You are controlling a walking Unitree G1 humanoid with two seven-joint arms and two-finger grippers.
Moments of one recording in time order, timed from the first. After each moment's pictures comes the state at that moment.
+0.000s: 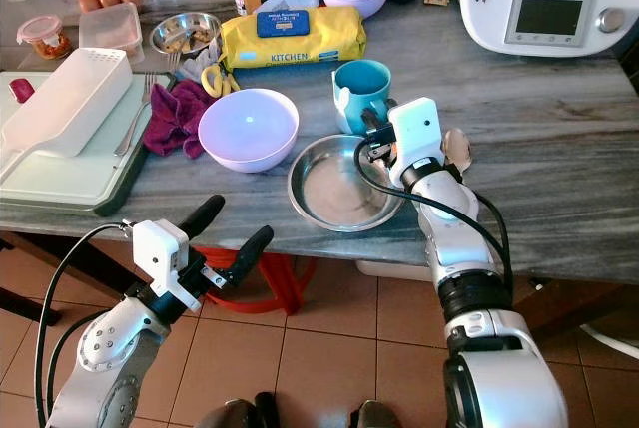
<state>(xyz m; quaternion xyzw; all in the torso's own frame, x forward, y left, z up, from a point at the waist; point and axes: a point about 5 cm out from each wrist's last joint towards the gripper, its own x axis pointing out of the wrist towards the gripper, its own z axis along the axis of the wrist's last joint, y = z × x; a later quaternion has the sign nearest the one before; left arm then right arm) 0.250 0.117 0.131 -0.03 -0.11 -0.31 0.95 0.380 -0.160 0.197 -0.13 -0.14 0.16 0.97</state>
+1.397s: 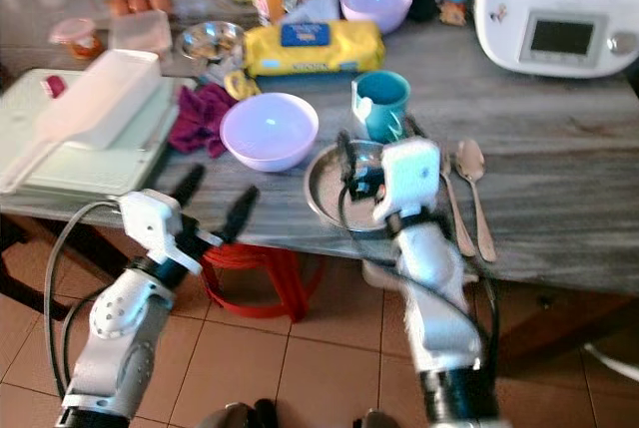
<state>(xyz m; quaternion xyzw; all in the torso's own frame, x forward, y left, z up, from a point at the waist) 0.282 0.126 0.142 -0.04 -0.16 -0.22 0.96 0.310 -0.129 0.185 -0.07 -0.19 0.10 0.97</state>
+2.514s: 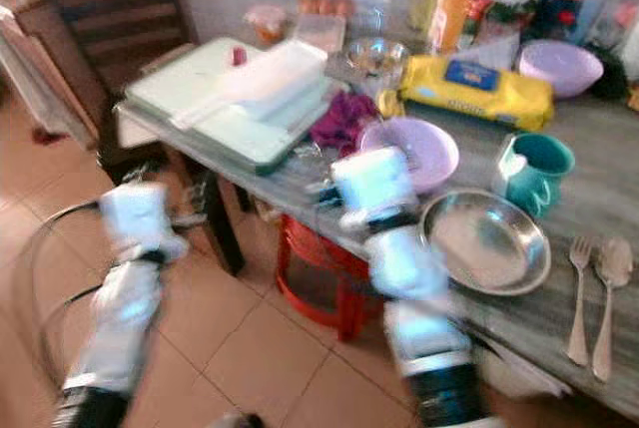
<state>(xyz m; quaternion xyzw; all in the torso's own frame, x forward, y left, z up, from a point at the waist) 0.303 0.167 0.118 0.05 -0.11 0.03 0.99 0.306 -0.094 0.188 -0.13 -0.22 0.18 0.95</state>
